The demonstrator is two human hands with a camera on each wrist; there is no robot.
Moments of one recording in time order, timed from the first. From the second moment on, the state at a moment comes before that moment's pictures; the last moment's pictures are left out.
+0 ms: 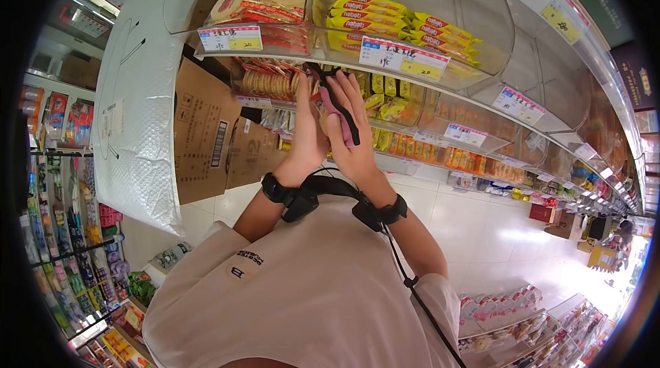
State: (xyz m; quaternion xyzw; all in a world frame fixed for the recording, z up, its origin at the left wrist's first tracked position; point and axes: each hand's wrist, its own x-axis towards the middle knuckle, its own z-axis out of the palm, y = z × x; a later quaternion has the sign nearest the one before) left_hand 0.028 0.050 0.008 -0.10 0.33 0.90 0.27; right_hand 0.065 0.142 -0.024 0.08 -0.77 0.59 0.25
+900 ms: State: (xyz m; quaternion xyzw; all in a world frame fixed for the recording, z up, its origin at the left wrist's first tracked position) left_hand -0.006 0.021 -0.023 -0.05 0.46 0.83 0.30; right_hand 0.072 0.167 -0.064 -0.13 -0.56 0.82 -0.02
